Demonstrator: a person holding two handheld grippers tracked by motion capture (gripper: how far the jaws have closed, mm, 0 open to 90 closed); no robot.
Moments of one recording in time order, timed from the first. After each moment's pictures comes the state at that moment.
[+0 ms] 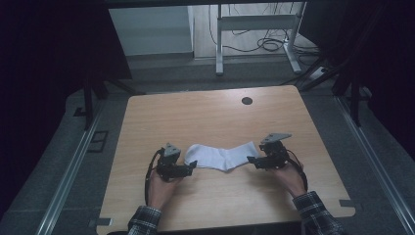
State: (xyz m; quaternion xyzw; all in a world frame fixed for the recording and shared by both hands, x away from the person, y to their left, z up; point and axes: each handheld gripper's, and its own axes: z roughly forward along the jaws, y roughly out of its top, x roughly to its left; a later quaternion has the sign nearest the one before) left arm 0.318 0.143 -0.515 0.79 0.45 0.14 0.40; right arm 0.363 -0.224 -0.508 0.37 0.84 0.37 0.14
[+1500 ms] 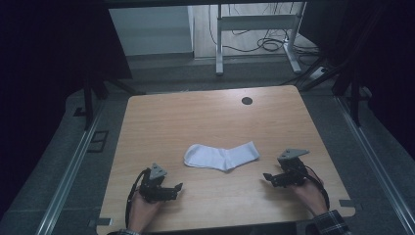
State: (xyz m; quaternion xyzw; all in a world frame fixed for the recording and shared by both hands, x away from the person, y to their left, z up) left arm 0.261 0.183 -0.536 0.82 0.44 0.15 0.34; right arm 0.318 -0.273 -0.524 0.38 0.85 0.33 0.14
